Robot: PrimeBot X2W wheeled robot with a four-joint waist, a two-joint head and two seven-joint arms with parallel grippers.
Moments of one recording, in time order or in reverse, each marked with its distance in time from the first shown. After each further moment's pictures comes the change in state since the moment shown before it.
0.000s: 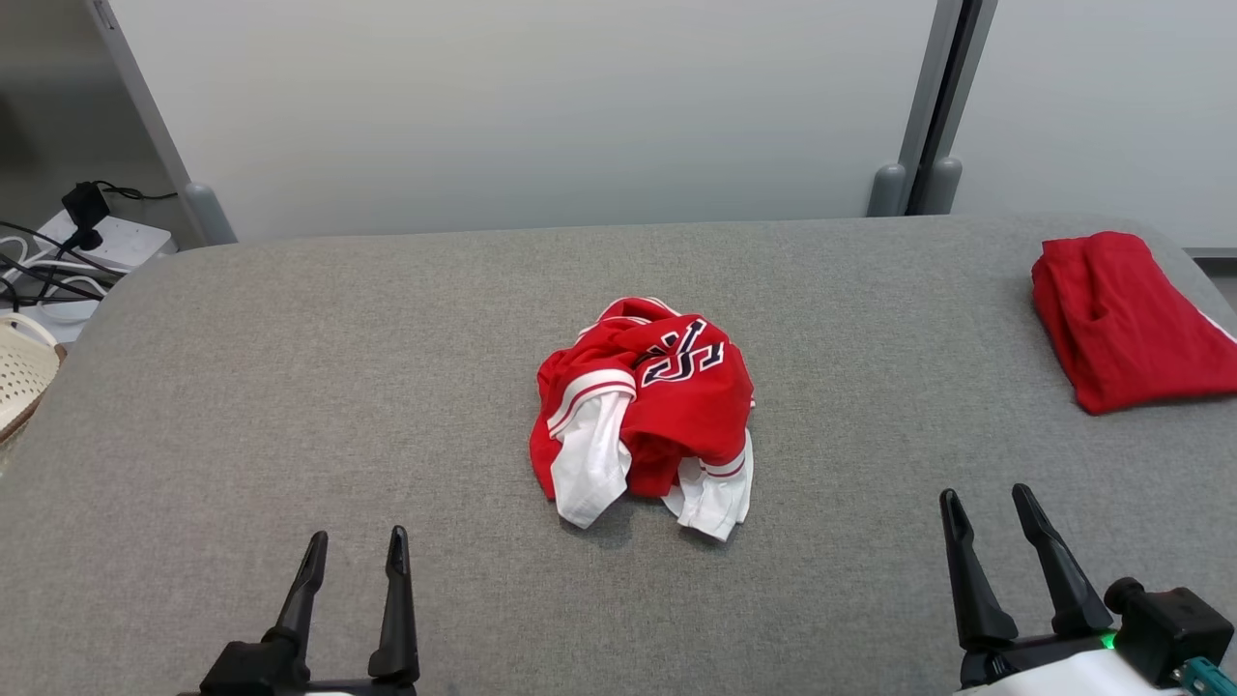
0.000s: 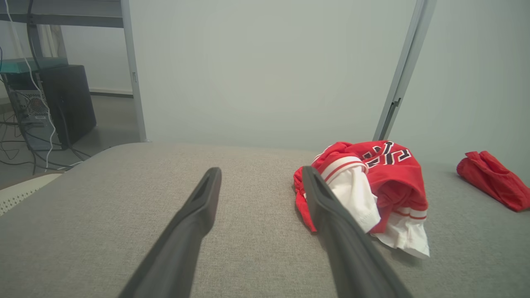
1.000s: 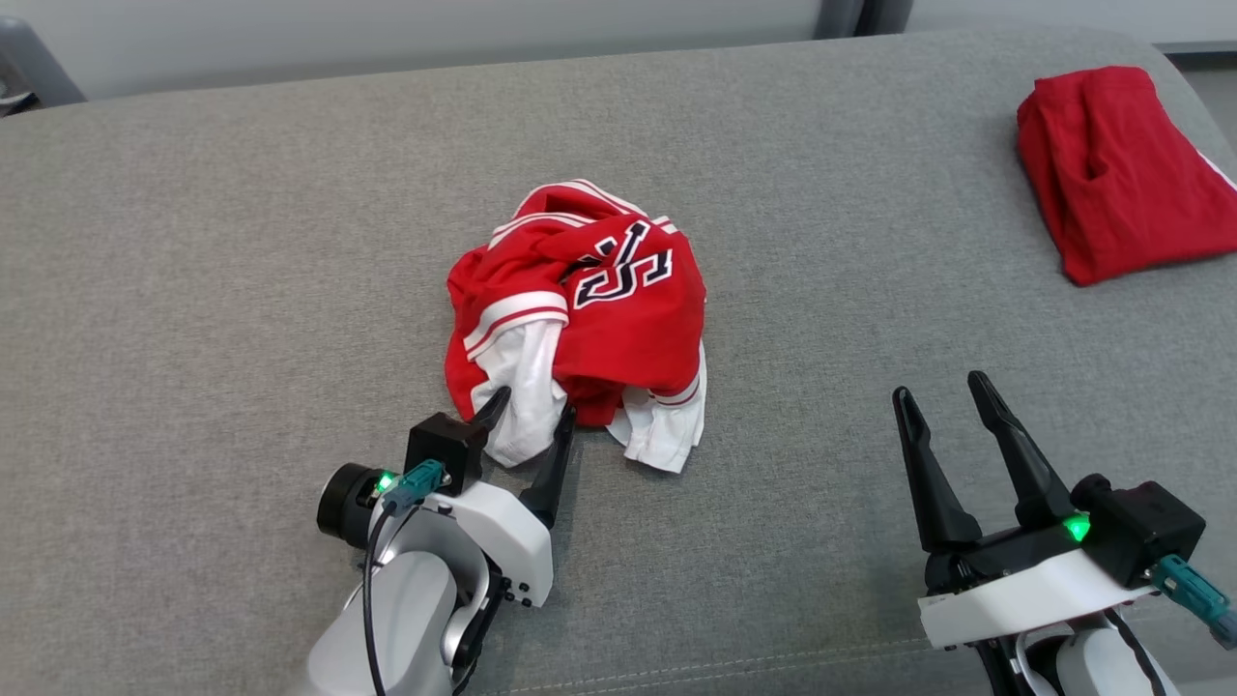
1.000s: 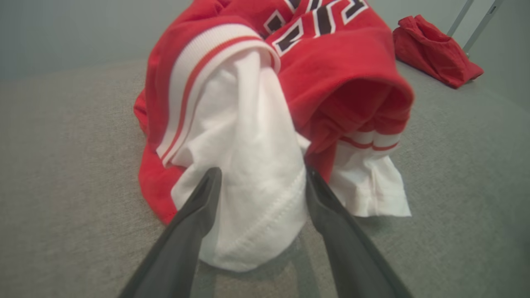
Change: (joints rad) left arm -0.612 -0.004 -0.441 0.657 -0.175 -0.086 0.000; right arm -0.180 -0.047 0.102 0.000 0.009 0.000 0.000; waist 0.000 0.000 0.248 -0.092
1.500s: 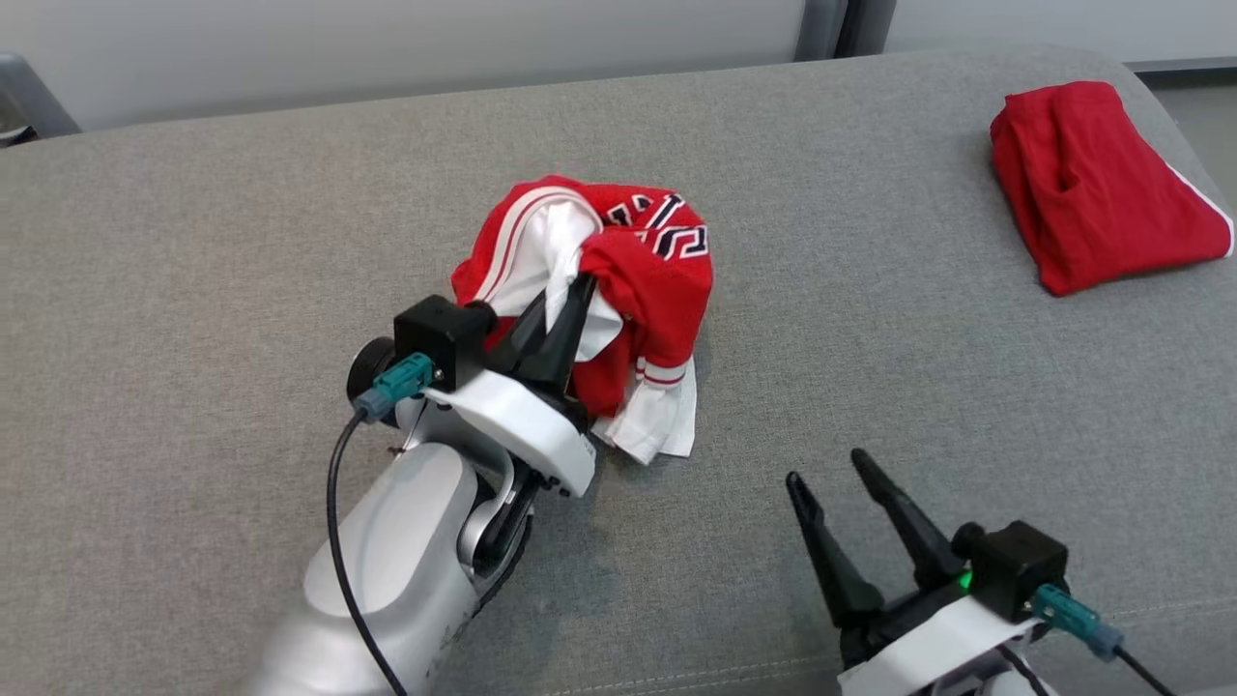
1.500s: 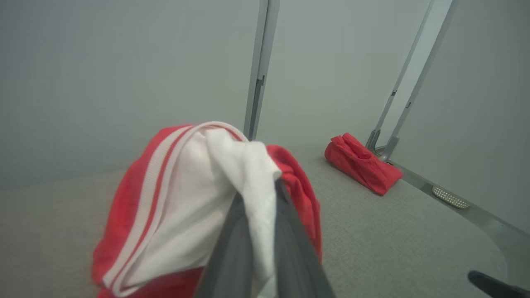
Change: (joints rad) left arm -0.117 -0.003 0.007 -0.168 -0.098 -0.055 0.000; right arm -0.016 -0.016 0.189 0.114 0.074 0.000 0.000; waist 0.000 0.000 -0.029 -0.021
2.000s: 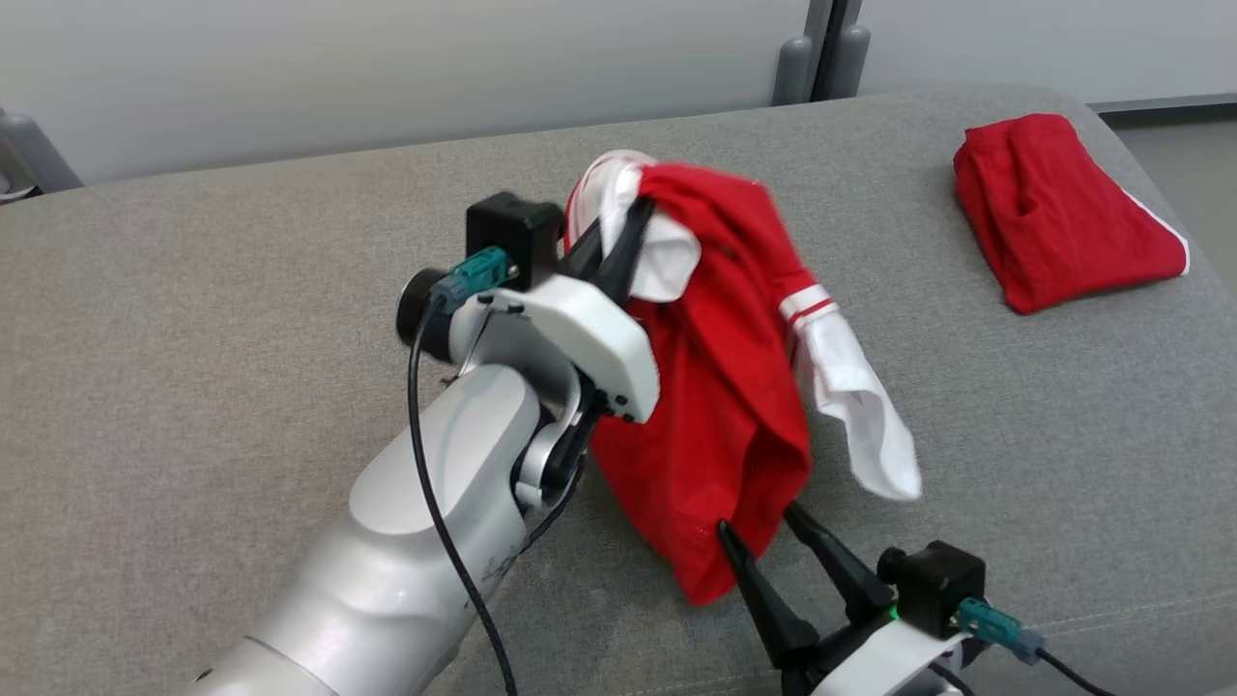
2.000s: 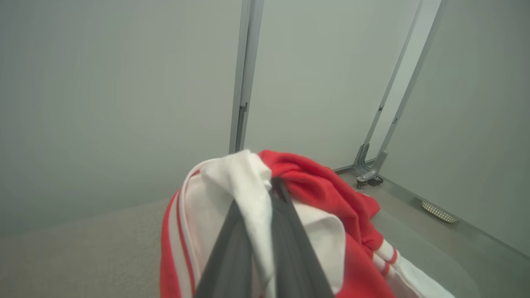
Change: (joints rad) left arm -0.211 -0.018 -0.207 -0.011 -0.244 0.197 0.101; right arm -0.040 0.016 0.156 0.085 0.091 0.000 0.000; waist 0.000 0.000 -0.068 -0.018
